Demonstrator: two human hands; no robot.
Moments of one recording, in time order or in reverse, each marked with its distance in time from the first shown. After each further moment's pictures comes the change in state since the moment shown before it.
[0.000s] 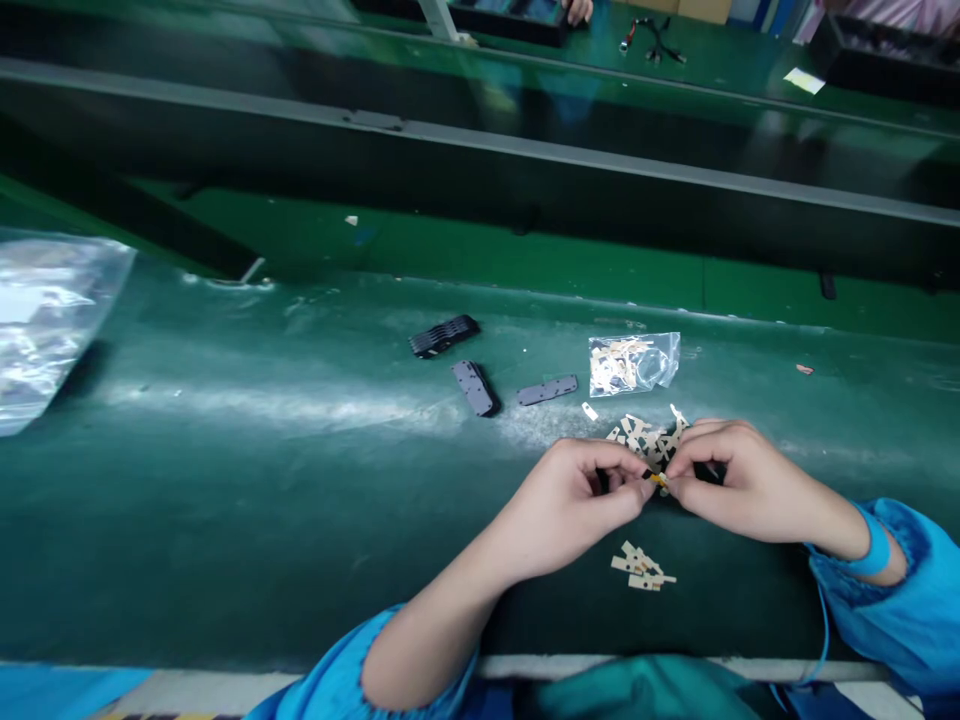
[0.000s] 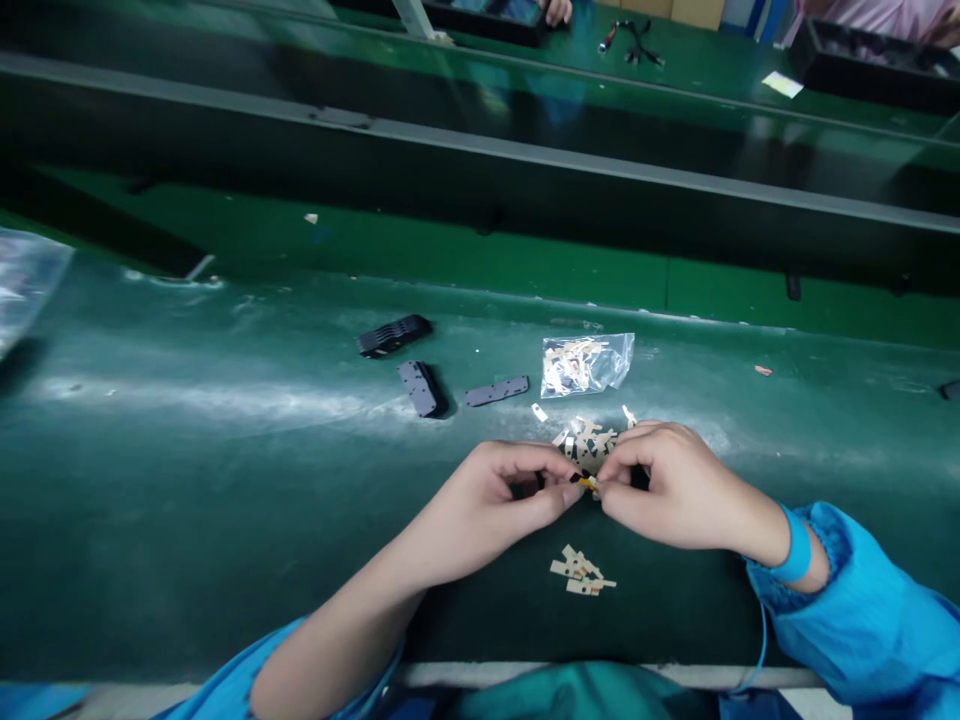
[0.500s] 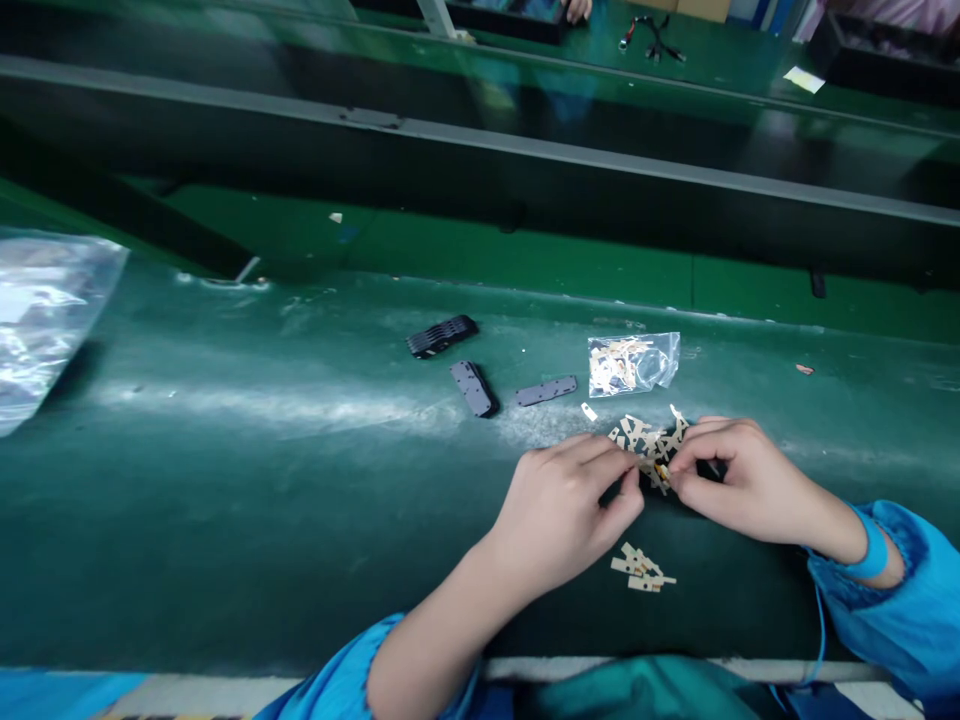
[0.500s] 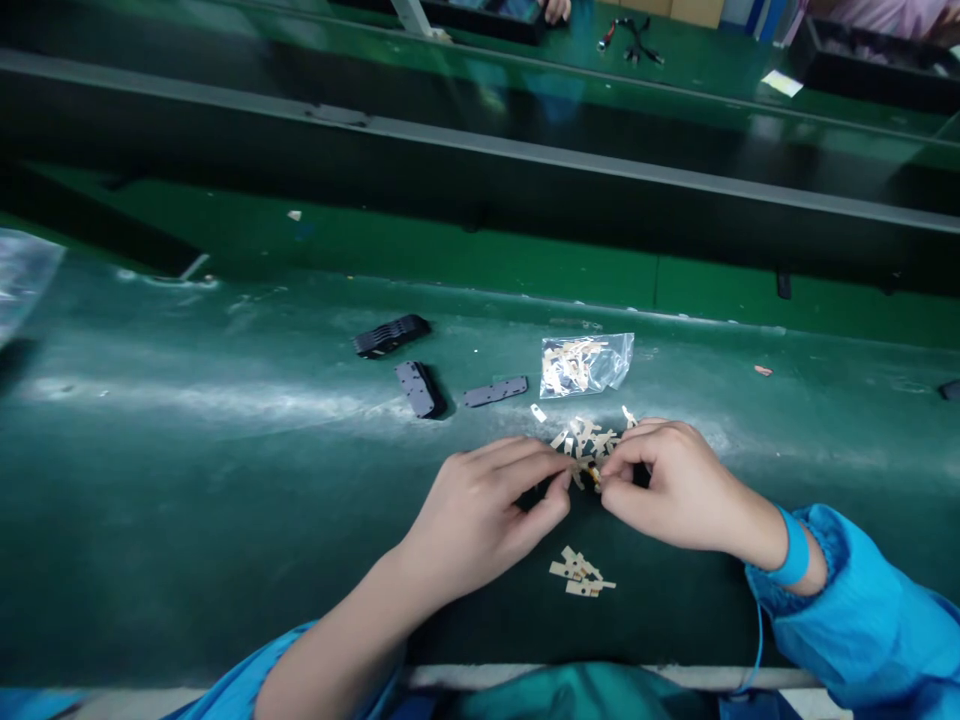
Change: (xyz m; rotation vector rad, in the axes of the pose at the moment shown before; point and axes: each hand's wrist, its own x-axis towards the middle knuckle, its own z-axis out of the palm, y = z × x) left_hand -0.005 -0.019 0.001 0.831 0.268 0.498; right_hand -0.001 0.003 0.003 0.010 0.123 -0.029
